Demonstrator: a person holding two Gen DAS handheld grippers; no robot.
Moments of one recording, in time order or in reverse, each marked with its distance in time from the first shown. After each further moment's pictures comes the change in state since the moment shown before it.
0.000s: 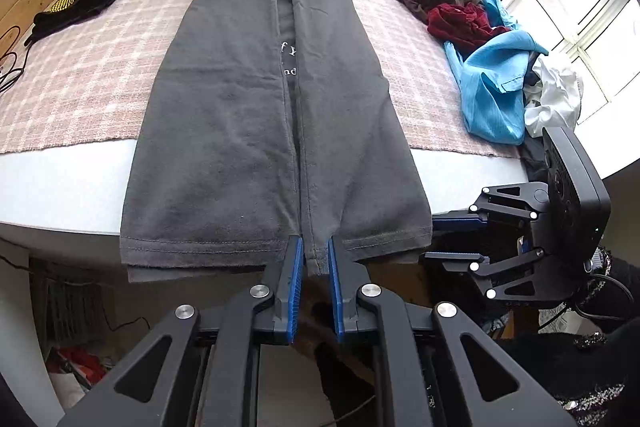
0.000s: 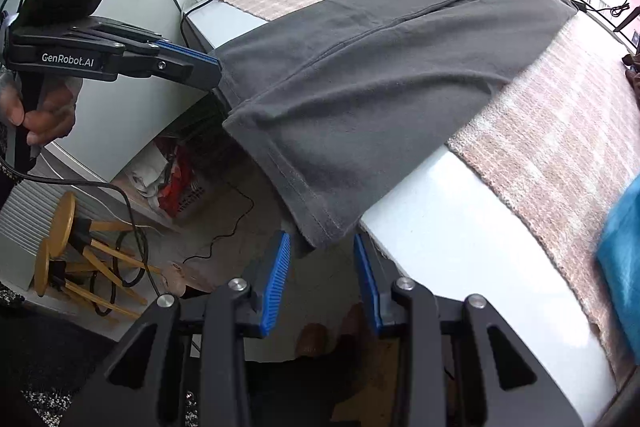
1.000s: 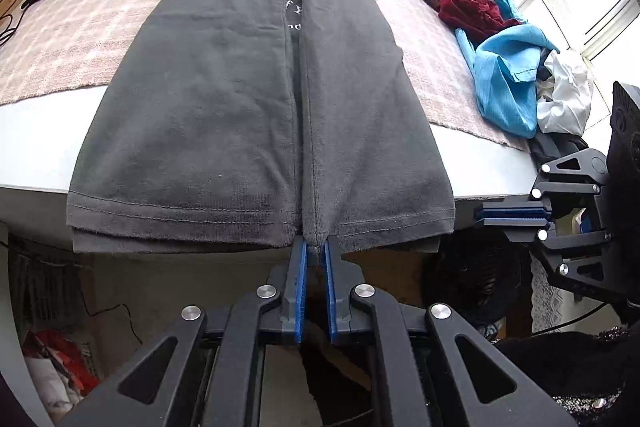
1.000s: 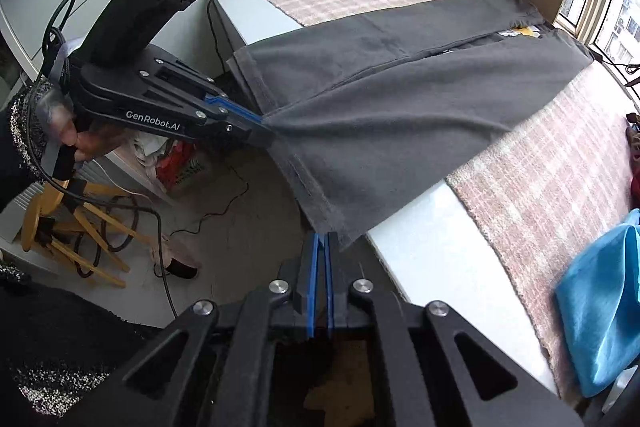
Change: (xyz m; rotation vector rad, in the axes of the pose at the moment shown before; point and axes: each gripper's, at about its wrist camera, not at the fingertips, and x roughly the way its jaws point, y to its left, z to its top) left arm 0.041 0.008 -0.020 -0.056 0.016 -0.010; right arm -0.022 0.017 0.016 -0.120 0.034 -0.051
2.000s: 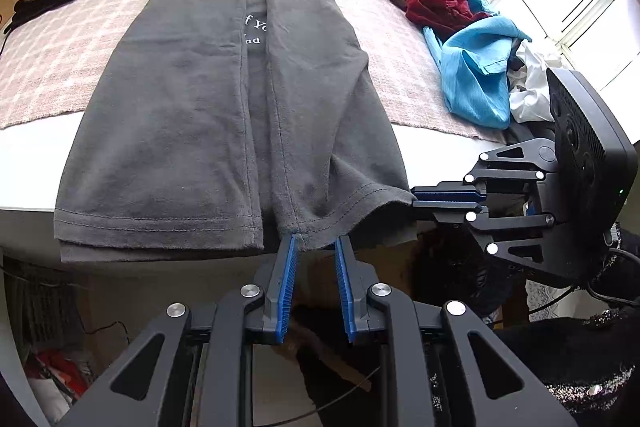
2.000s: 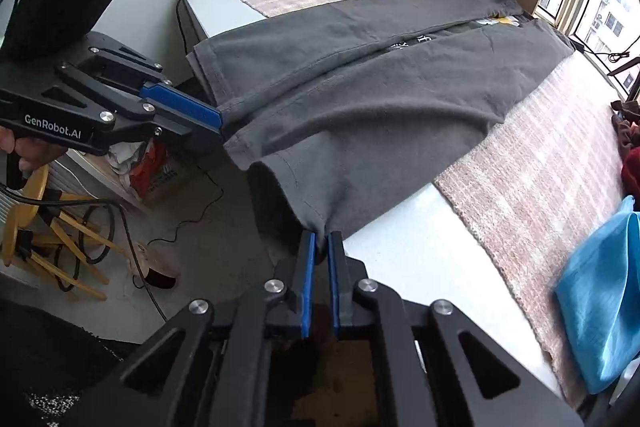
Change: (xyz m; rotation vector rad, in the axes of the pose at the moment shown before) left arm -0.011 -0.015 0.000 0.057 -0.015 -0.062; right arm 0.016 -0.010 -0.010 0.034 -0.013 -0.058
